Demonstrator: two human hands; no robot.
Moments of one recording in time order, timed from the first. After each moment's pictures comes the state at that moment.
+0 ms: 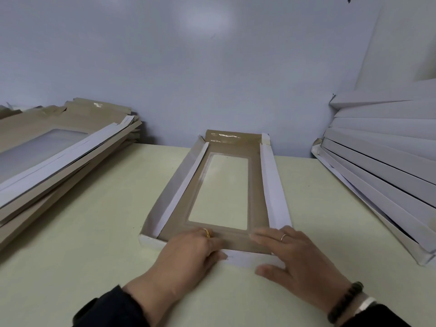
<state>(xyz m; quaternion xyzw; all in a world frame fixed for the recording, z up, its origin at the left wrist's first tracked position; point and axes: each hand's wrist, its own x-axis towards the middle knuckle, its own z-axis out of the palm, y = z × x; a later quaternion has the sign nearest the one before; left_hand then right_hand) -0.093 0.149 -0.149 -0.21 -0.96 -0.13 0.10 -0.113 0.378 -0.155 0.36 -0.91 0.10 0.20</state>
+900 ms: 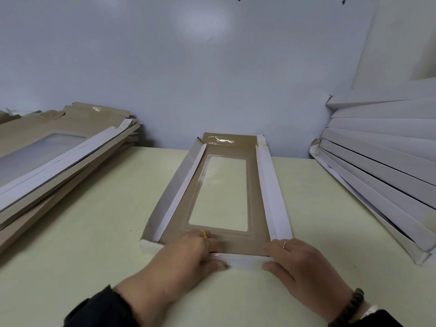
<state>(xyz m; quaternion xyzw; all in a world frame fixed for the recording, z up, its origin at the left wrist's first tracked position) -0.092 0.149 -0.137 -0.24 -0.95 -0.19 0.04 -0.103 0.380 -0.152 0.36 -0.89 0.08 0.28</state>
